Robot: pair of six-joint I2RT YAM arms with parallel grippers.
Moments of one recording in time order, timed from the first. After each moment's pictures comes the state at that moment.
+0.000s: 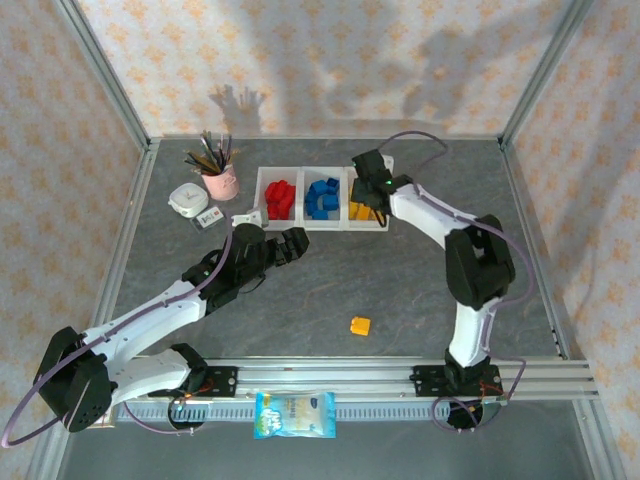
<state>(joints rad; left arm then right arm) -0.63 1.08 0.67 -0.11 -0.10 -0.88 0.48 1.86 1.42 -0.49 0.30 0.54</state>
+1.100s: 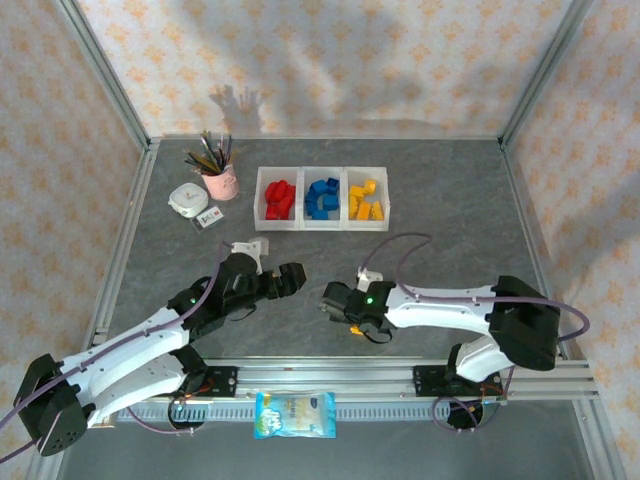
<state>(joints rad) -0.72 0.87 0.49 -0.20 -0.01 -0.88 1.17 1.46 0.82 -0.75 0.32 1.34</state>
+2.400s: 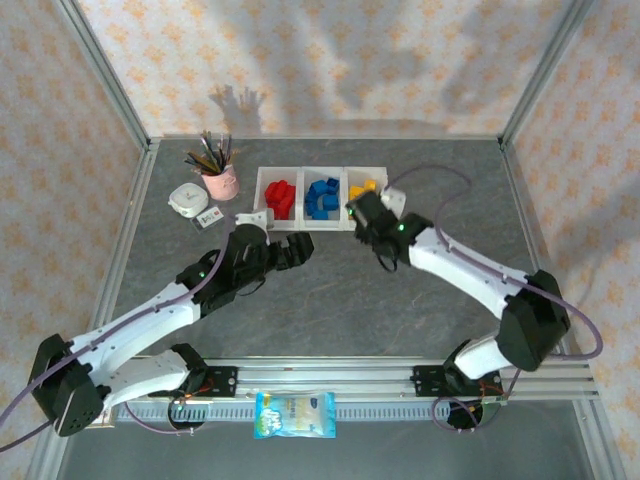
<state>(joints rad) -0.67 1.06 0.74 -0.22 -0.10 -0.82 0.69 1.48 1.18 -0.67 0.43 0.87</state>
